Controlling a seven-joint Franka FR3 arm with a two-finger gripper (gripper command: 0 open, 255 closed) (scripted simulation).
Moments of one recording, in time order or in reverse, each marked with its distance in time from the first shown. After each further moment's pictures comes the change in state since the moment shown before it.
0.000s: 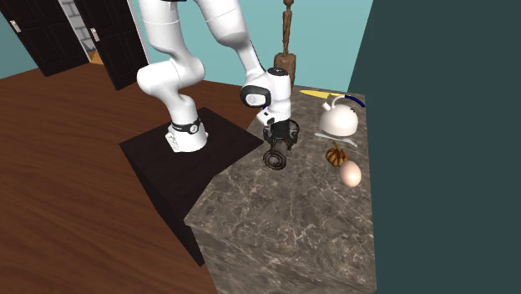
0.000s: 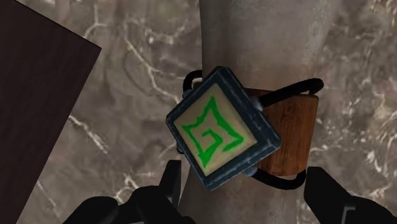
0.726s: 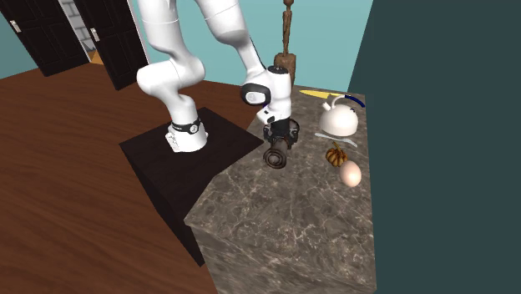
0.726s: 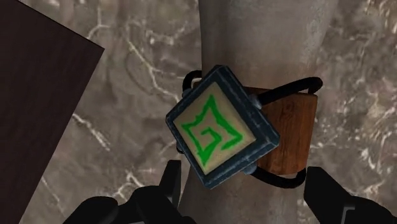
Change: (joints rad) arm -0.017 -0.024 0.027 -0.002 0.042 -0.019 -0.031
